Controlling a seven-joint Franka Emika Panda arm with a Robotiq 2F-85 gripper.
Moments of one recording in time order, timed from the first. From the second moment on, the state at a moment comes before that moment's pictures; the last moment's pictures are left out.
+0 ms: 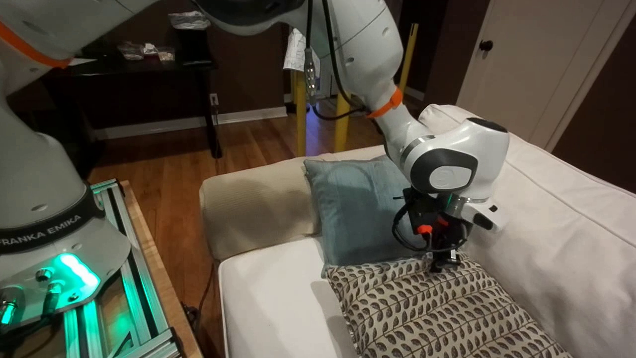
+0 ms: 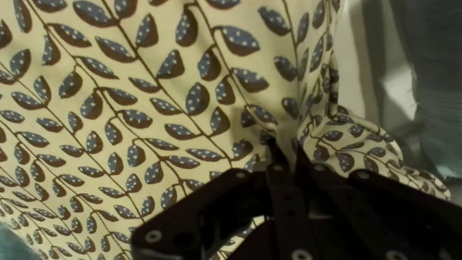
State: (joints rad) arm -0.36 1.05 -0.23 -1.44 0.15 2.45 0.23
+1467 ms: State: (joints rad) arm -0.56 0.40 -0.17 -1.91 0.88 2.35 0.23
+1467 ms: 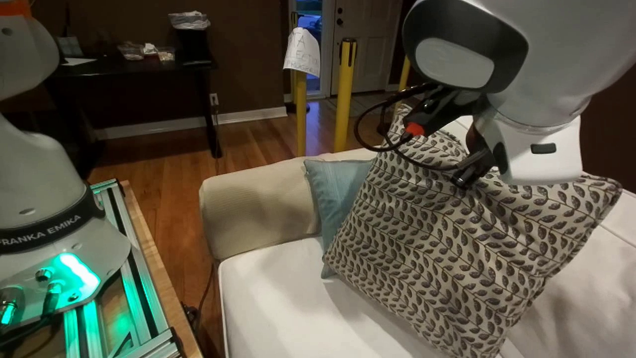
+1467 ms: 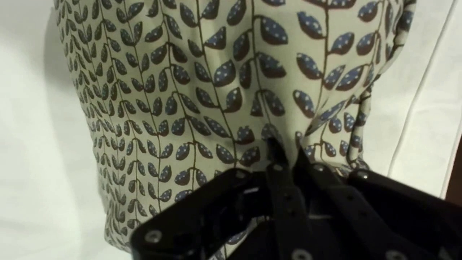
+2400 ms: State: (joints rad) arm -0.49 0.66 -0.21 -1.68 1.19 2.45 0.34
